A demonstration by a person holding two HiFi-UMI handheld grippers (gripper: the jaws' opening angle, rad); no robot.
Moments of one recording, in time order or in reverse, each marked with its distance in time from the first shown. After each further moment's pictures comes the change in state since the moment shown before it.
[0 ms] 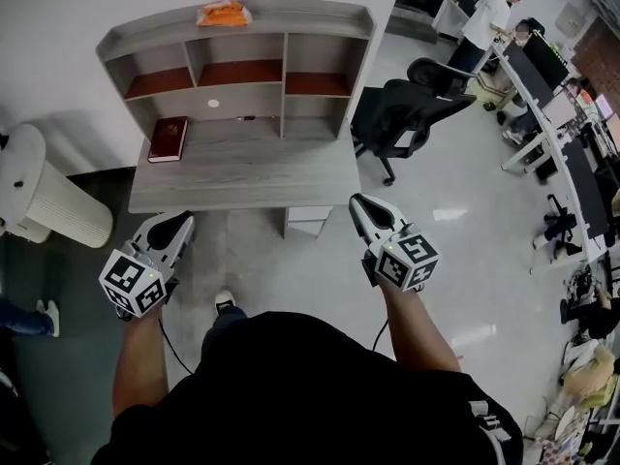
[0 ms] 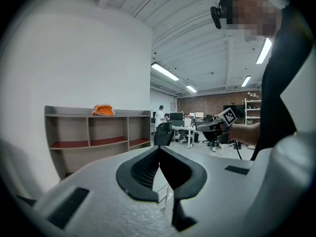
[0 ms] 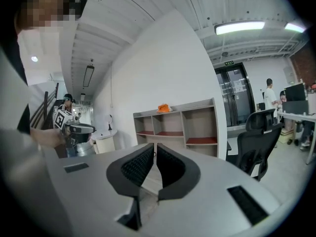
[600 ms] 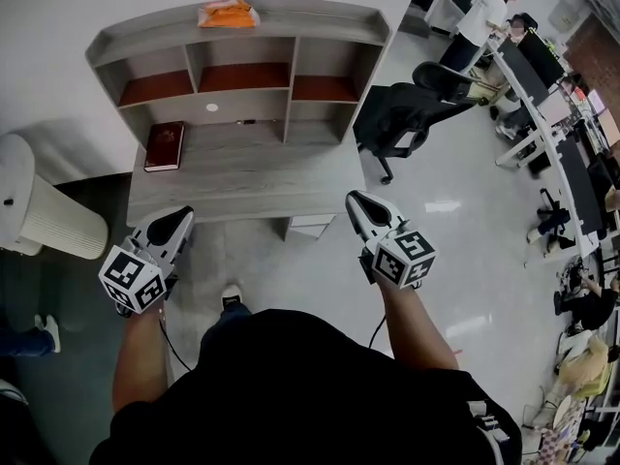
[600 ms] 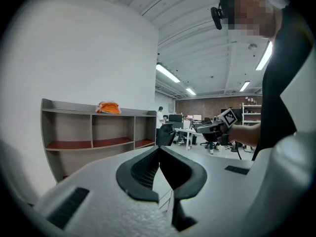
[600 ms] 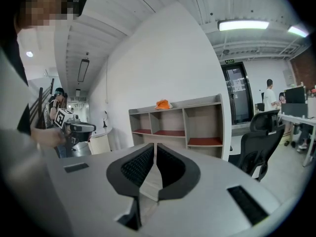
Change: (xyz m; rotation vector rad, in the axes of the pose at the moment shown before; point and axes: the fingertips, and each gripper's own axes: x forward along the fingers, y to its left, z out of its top) left arm 0.023 0.087 -0.007 -0.027 -0.024 -0.054; right arm 0.082 0.006 0.006 -0.009 0.037 -0.043
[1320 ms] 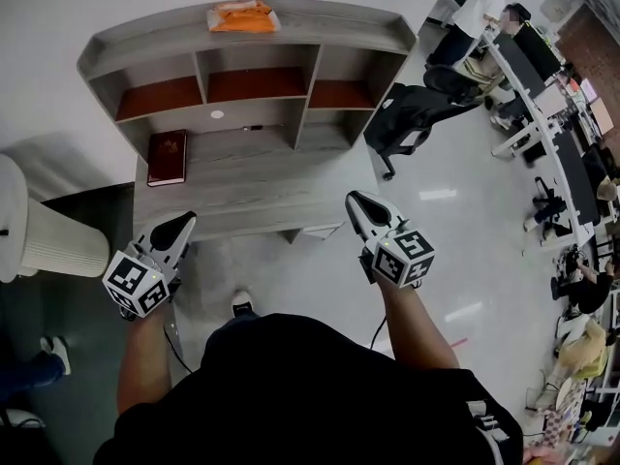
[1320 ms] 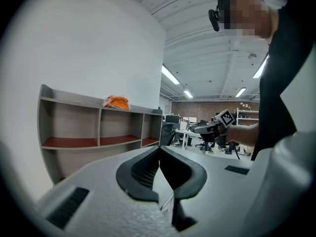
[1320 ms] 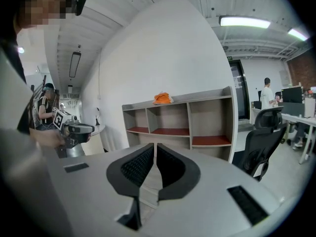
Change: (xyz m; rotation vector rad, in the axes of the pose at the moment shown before) left arm 0.008 0.108 -0.020 -0.055 0.000 -0.068; right arm 0.100 0.017 0.002 0.015 0.047 -0.065
